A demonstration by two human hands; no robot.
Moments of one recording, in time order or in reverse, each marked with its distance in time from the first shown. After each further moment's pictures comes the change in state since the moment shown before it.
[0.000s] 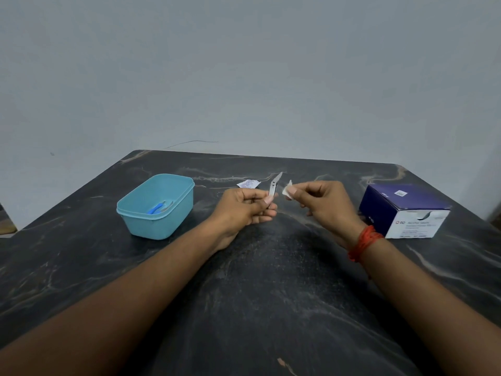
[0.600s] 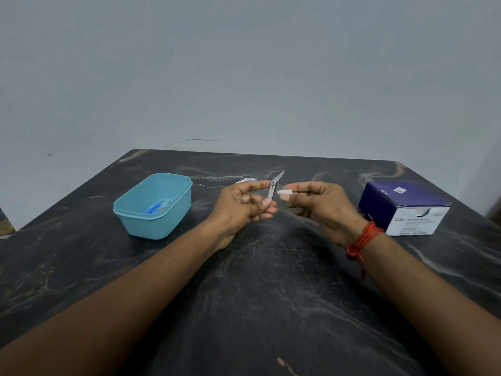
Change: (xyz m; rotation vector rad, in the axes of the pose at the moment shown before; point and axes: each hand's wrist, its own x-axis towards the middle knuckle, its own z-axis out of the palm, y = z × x) left_hand 0.001 -0.003 -0.001 -0.027 -0.013 0.051; right_hand -0.001 0.000 0.001 0.341 -0.081 0.248
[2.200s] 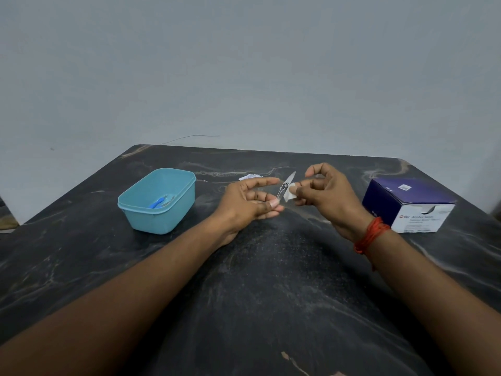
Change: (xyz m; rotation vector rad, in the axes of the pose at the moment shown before) left_hand -0.001 0.000 0.000 0.017 -0.064 -0.010; right_hand -0.005 -0.010 0.001 -0.164 0.006 -0.164
